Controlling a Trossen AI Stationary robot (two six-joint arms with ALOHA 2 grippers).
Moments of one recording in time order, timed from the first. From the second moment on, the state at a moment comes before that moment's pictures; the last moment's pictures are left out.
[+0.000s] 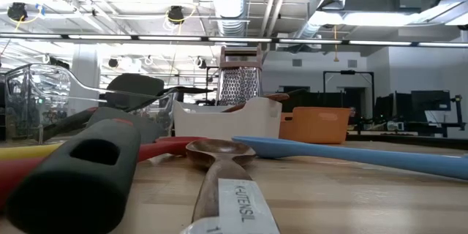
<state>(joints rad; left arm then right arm) -0.37 1.16 0.91 0.16 -0.25 -0.25 0.54 1.64 2.31 -1.26 -0.01 -0.11</state>
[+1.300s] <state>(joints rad) -0.29 1.59 1.56 -0.61 -0.20 -0.17 0.24 0.33 0.36 -0.05 0.18 0.51</state>
